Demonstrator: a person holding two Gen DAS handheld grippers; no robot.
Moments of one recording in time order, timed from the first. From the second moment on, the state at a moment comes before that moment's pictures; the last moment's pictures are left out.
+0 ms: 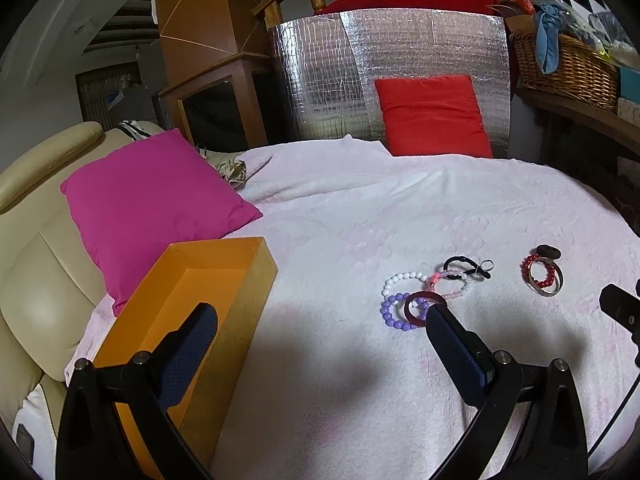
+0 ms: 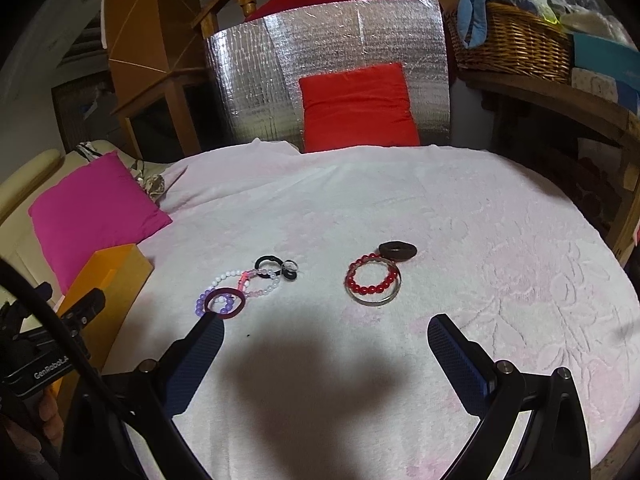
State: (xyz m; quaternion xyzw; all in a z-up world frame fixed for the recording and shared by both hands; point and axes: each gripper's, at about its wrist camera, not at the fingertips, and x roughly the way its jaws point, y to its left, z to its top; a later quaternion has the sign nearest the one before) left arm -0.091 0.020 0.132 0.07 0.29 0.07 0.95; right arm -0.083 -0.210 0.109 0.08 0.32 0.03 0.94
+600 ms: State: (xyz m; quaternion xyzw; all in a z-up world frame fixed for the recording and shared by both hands) left arm -0.027 0.021 0.095 0.04 0.38 0.06 0.92; right arm -0.029 -0.258 0.081 0.14 0.38 0.02 0.91
